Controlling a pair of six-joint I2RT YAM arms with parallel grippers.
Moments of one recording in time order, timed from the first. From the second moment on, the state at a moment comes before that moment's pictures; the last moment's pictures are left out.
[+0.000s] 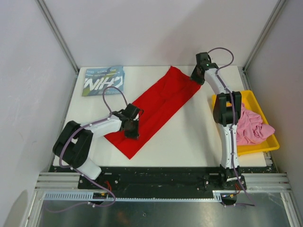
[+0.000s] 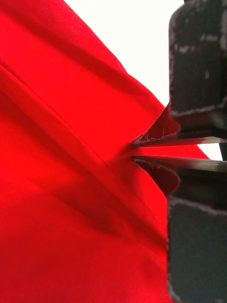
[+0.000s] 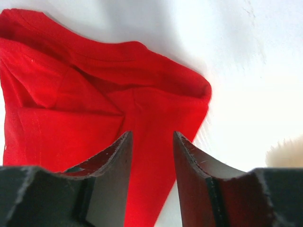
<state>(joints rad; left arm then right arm) -0.55 1.57 0.85 -0.51 0.05 -0.51 0.17 2.45 2.27 -0.72 0.15 0.59</state>
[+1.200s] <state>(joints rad) -0.79 1.73 1.03 -0.54 0.03 -0.56 0.06 2.56 2.28 -0.61 0.15 0.69</state>
